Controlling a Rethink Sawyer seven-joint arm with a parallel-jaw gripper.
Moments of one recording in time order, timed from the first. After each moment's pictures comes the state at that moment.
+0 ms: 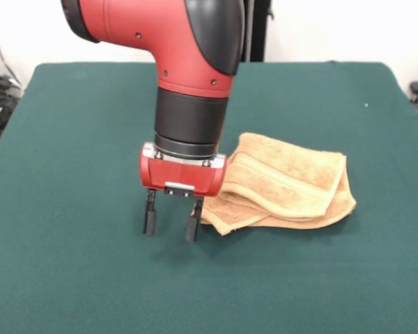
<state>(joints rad) -0.22 -0.31 -0.05 1.34 -0.03 0.11 1.63</state>
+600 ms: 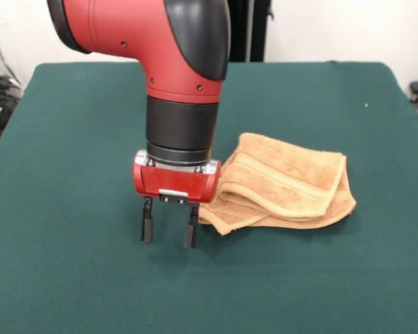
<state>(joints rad) -0.29 -0.31 0.03 1.34 -0.03 0.11 1.63</state>
